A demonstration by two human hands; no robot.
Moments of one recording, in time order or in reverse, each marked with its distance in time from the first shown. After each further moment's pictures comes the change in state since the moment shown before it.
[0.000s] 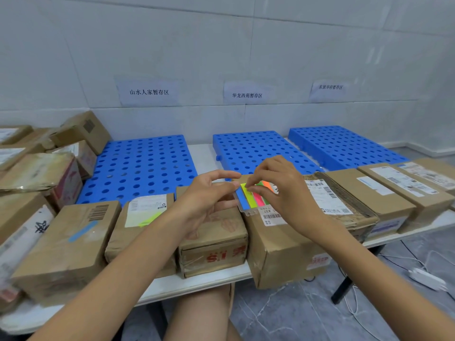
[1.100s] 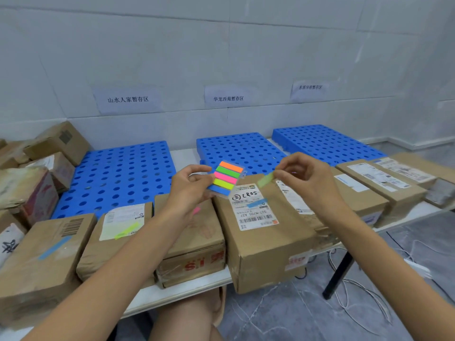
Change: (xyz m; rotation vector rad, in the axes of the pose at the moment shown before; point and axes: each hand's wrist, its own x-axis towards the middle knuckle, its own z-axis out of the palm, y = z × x) left_hand 0.026 0.002 0.027 0.065 0.335 0.047; right_hand -0.021 0.033 -0.067 0.559 0.116 0.591
